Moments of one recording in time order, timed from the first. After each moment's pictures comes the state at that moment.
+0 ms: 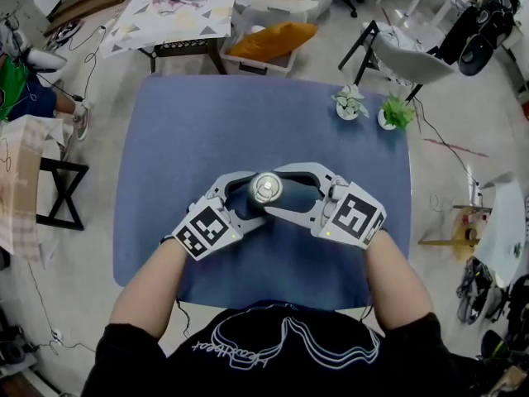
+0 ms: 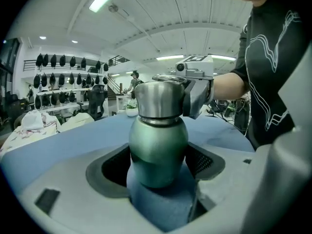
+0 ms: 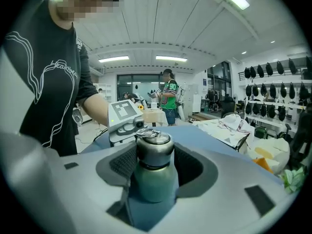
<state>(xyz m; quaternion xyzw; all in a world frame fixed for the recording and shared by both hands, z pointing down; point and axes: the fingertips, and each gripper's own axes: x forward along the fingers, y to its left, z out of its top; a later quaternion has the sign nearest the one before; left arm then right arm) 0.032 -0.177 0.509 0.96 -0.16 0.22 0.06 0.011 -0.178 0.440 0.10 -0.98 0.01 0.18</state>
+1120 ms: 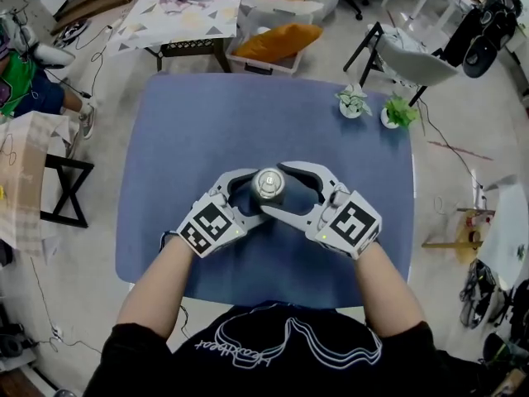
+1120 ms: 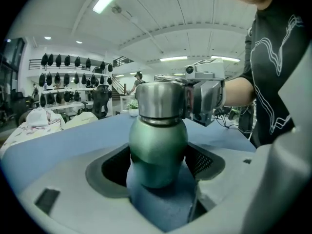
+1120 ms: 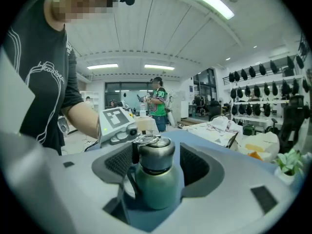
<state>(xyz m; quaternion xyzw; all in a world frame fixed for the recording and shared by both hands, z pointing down) 0.030 -0.176 0.510 0.96 -0.19 0.21 0.07 0.010 -0.176 0.435 0.17 -0.98 0.03 0.14</state>
